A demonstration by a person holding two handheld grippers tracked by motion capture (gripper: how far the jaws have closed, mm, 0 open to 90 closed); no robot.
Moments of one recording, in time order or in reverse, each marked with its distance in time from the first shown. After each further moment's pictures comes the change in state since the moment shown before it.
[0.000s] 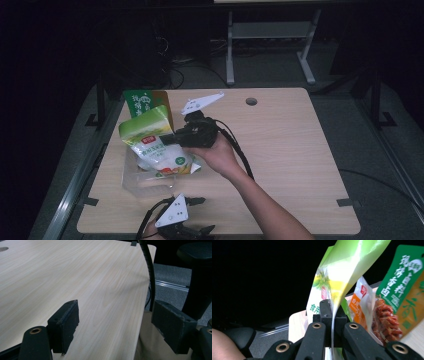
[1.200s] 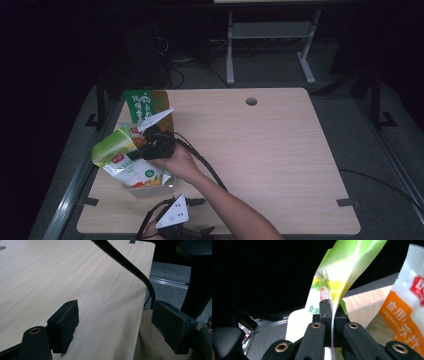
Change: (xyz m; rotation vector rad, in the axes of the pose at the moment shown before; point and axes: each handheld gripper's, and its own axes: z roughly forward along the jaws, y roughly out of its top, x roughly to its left) left arm -0.001 -0.001 0.000 0.008 -0.007 0.020; right arm -0.011 -0.014 0.119 0.114 0.101 -0.002
